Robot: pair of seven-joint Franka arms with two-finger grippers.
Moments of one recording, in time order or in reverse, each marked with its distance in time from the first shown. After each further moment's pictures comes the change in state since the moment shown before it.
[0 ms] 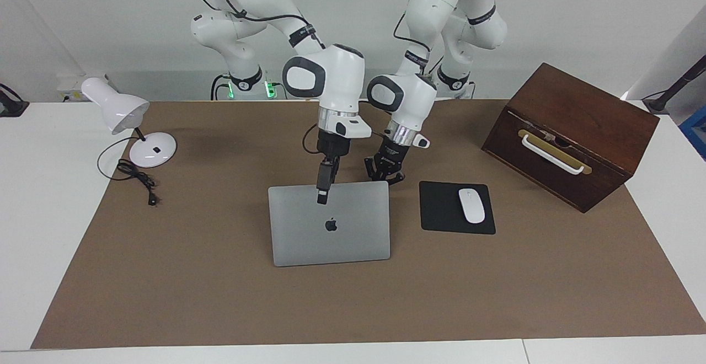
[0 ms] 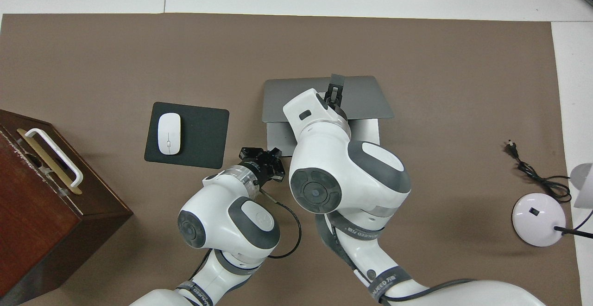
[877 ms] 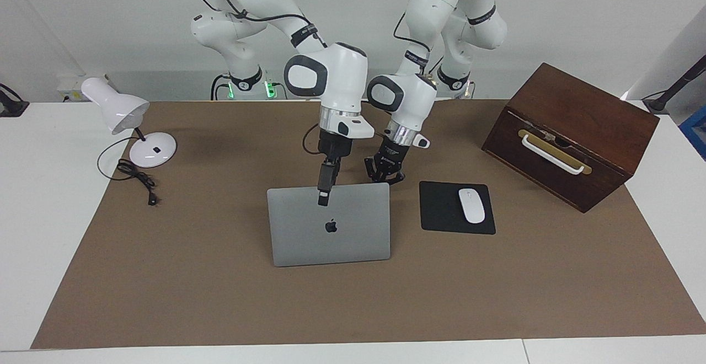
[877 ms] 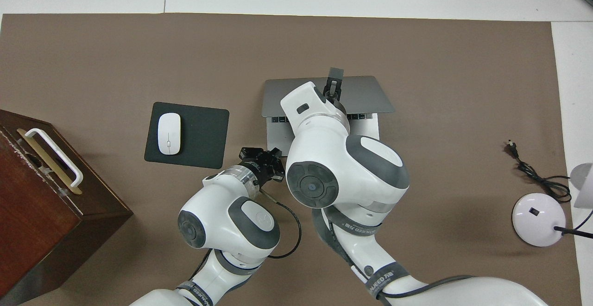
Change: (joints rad) left arm 0.000 0.000 0.000 0.000 0.000 0.000 0.000; right arm 0.000 0.020 0.003 0.058 0.003 -0.037 -0.030
